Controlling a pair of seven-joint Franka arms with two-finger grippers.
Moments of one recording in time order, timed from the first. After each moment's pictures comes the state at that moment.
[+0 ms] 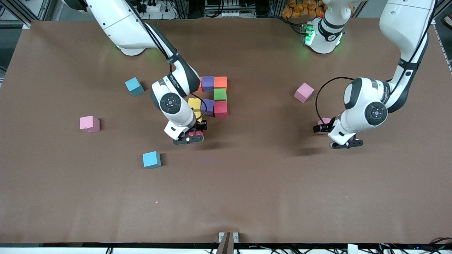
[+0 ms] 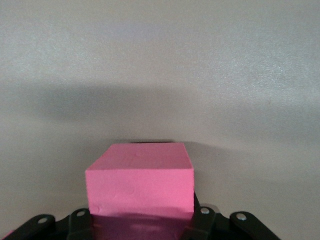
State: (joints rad) left arm 0.17 0.40 -0.31 -2.09 0.10 2.29 -0.31; right arm 0.52 0.60 0.07 -1.83 0.08 2.42 0.41
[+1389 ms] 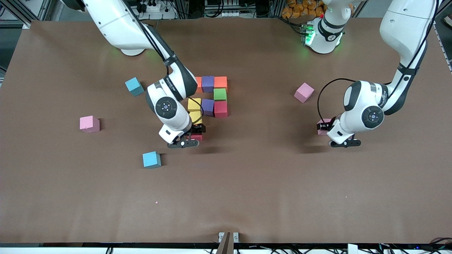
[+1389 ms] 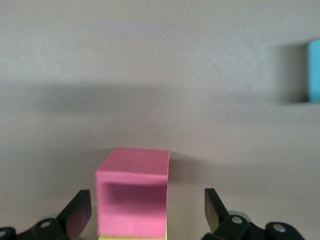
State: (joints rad) left arm 0.19 0.43 -0.31 -2.10 0.13 2.29 -0.33; right arm 0.52 0.57 0.03 -1.71 0.08 2.23 0.43
